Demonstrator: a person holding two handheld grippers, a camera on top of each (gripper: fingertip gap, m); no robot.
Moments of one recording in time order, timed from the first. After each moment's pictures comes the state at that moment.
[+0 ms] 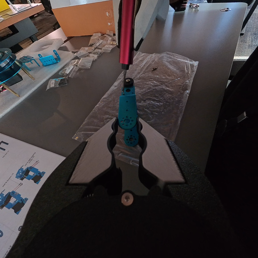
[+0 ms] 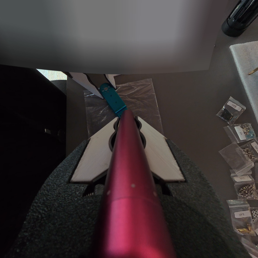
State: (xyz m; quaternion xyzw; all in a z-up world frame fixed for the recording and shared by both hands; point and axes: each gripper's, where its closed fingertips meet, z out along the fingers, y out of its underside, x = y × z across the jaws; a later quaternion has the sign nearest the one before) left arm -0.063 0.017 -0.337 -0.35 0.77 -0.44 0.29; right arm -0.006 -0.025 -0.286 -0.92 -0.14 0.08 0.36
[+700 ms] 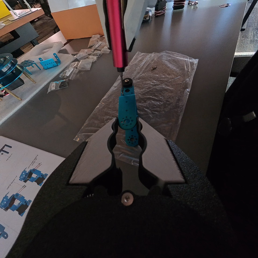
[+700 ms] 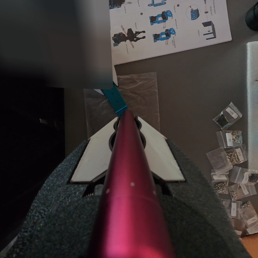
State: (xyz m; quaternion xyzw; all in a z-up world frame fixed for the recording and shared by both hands) left arm -0.062 0.016 -0.337 -0.34 0.78 -0.44 0.29; right arm -0.012 -0.014 -0.282 -0.94 -0.20 0.06 0.26
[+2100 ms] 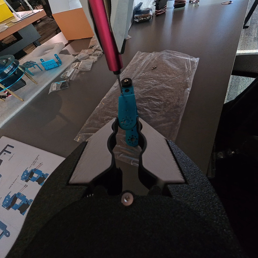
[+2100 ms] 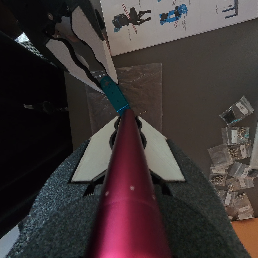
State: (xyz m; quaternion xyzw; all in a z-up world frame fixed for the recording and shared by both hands) left arm -0.063 0.015 -0.338 -0.34 0.78 -0.44 0.30; right arm -0.014 -0.007 -0.282 -0.96 -0.19 0.07 0.17
